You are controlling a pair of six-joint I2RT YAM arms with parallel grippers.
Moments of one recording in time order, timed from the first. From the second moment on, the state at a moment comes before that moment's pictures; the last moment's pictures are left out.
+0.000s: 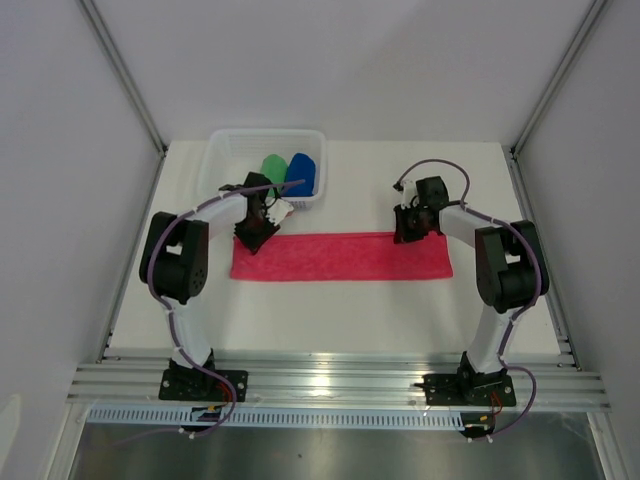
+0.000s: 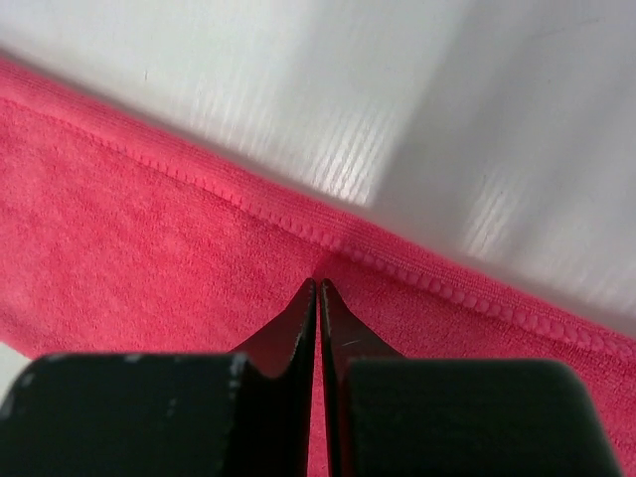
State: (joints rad) left arm -0.27 1.94 1.34 -0.74 -0.03 0.52; right arm 0.21 1.88 1.17 -0.29 -0.33 -0.05
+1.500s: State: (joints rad) left arm -0.23 1.64 1.26 -0.84 0.13 0.62; right arm 0.12 1.89 1.37 -0.35 -0.15 0.33
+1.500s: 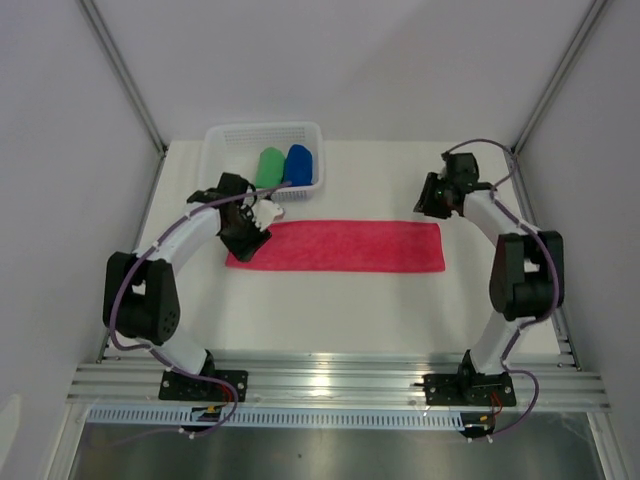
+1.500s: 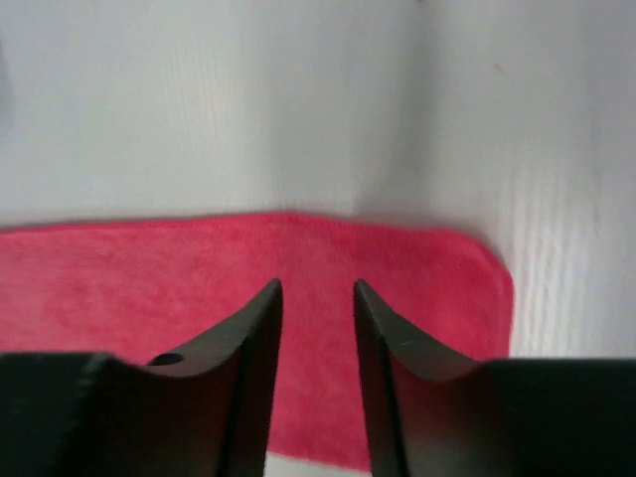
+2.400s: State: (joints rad) left arm -0.22 1.67 0.97 -0.71 -0.06 0.83; right arm -0.08 1.63 0.90 -0.47 -0.20 0.59
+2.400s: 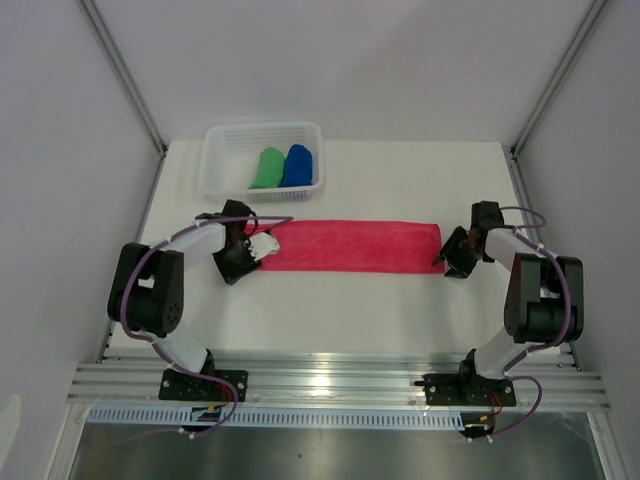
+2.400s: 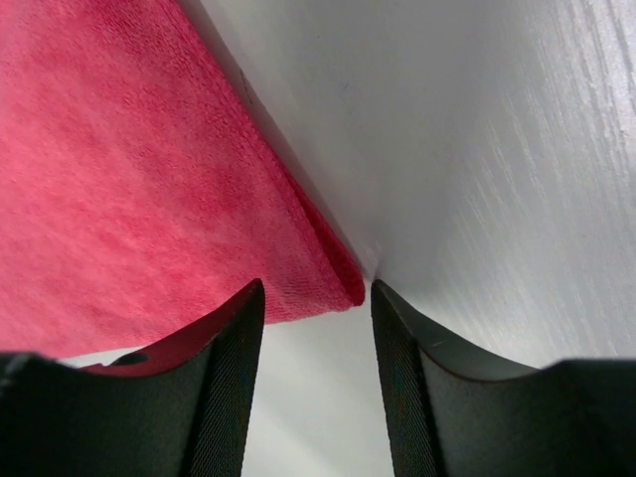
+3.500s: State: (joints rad) left arm 0.05 1.90 1.30 -0.91 0.26 0.27; right arm -0.09 1.68 0.99 -0.43 -0.27 0.30
